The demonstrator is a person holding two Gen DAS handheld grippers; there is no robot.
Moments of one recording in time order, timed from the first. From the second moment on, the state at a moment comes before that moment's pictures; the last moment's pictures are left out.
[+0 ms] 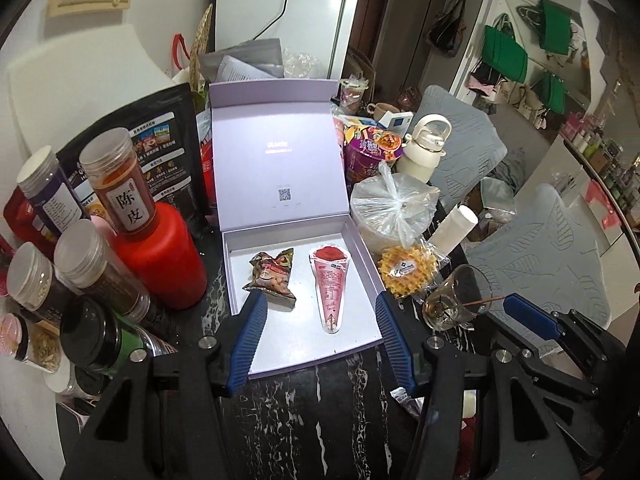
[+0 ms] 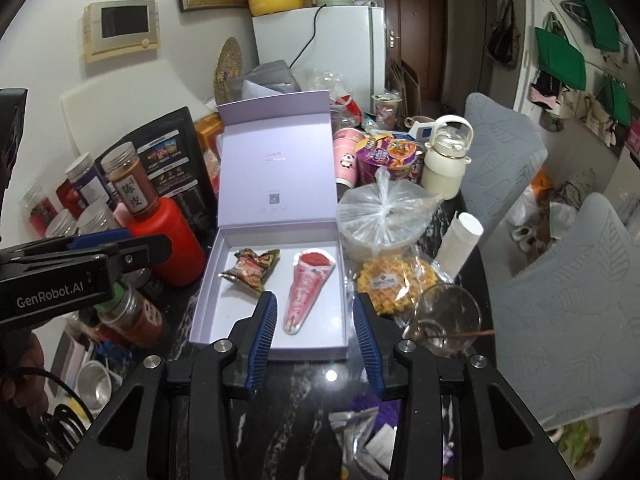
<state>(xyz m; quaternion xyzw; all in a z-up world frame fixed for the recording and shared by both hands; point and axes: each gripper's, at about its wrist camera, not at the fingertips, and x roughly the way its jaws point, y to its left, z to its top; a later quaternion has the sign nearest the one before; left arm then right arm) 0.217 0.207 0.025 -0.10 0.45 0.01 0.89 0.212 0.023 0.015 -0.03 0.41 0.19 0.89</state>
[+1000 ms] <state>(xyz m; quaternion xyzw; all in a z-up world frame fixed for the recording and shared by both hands) 0.099 0.094 0.052 -0.08 0.41 0.03 0.91 0.088 -0.104 0.030 -0.01 0.38 0.19 0.90</state>
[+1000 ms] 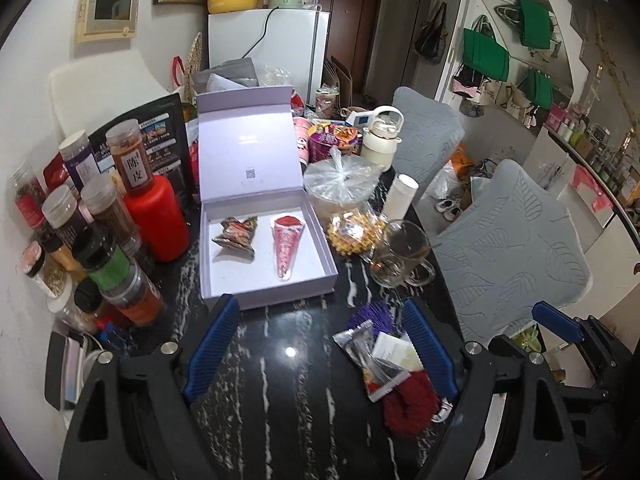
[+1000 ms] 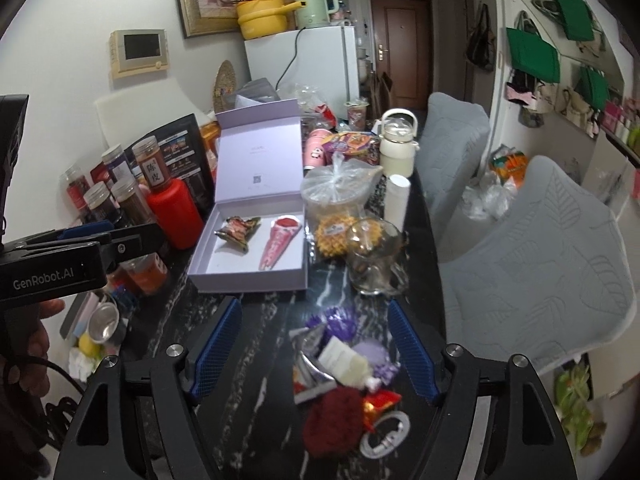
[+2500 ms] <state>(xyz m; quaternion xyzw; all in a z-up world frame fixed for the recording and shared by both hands) 0.108 -0.022 -0.057 -0.07 0.55 -0.03 0.83 0.055 -0.216 -0.112 0.05 0.55 0.10 0.83</state>
